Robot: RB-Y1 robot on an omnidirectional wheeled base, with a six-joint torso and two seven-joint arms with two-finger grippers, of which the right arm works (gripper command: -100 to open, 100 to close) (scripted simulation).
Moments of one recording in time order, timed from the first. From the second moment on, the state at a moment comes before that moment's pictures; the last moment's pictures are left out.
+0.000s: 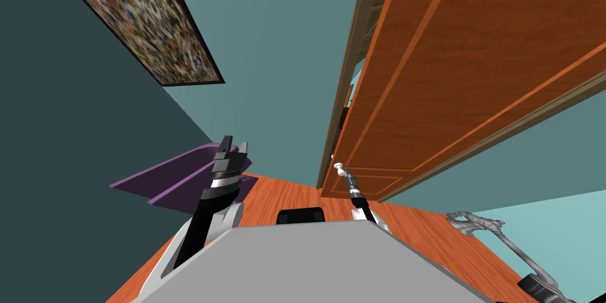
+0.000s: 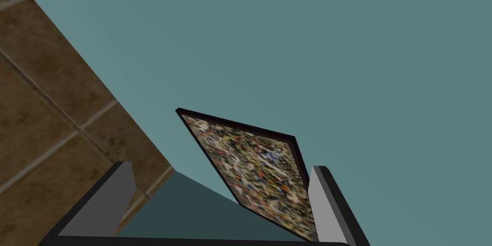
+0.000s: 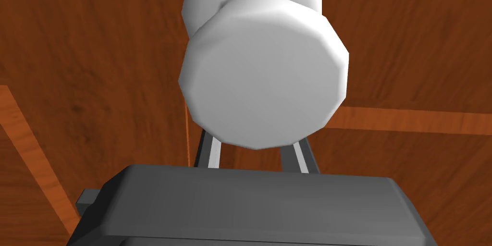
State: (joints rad) arm 0.02 -0.30 -0.06 -0.68 -0.13 -0.92 -0.19
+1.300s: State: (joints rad) arm -0.01 -0.30 0.00 -0.65 -0.26 -0.90 -0.44
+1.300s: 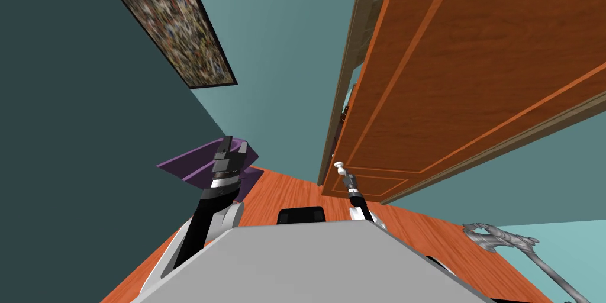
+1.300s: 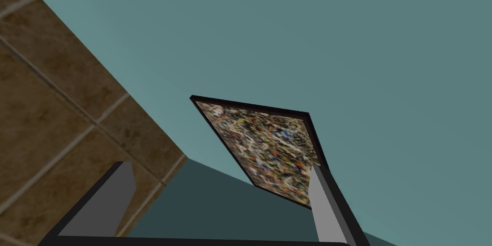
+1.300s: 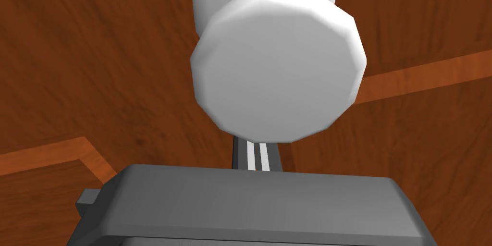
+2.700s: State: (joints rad) arm 0.00 -0.28 0.08 -0.71 -0.40 -0.87 -0.79
